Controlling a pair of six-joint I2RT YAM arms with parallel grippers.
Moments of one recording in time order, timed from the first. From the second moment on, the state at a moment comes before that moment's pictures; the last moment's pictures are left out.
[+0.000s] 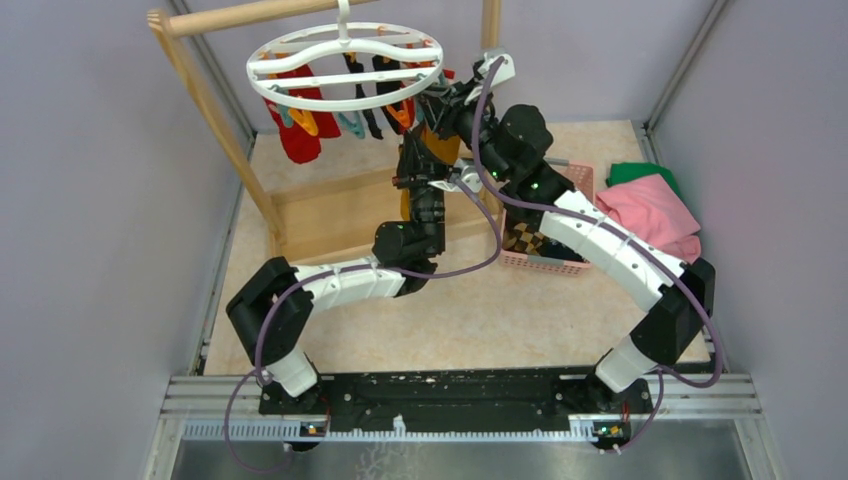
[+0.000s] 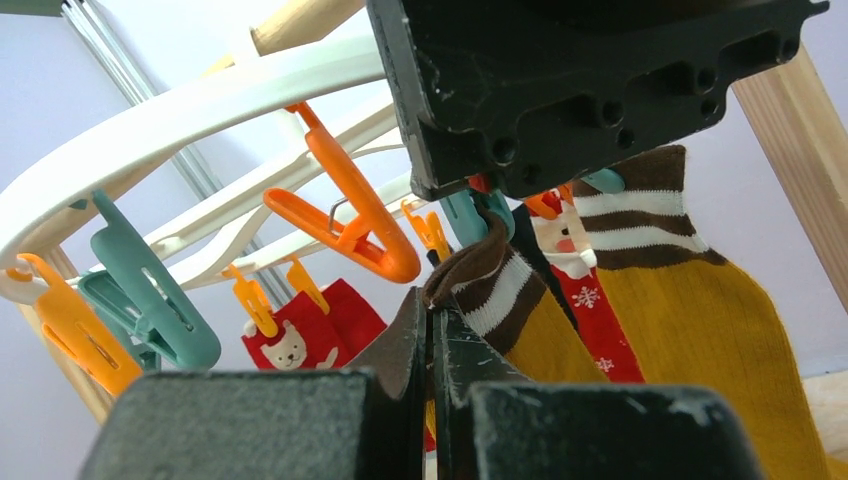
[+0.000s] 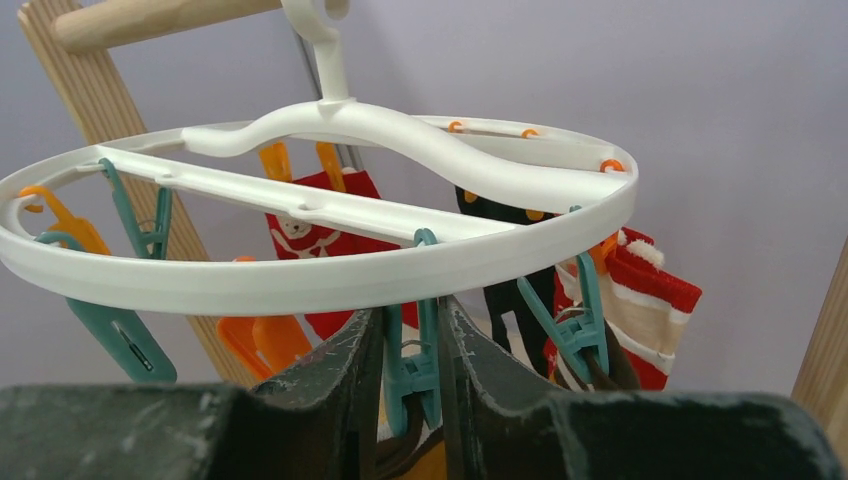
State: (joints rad) left arm -0.95 1.65 1.04 1.48 -0.76 1.31; right arm 0.77 1.58 1.57 0.32 0.09 0.17
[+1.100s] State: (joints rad) left arm -0.98 1.69 1.09 1.36 -0.72 1.05; right arm 0.73 1.50 1.47 0.36 0.05 0.18
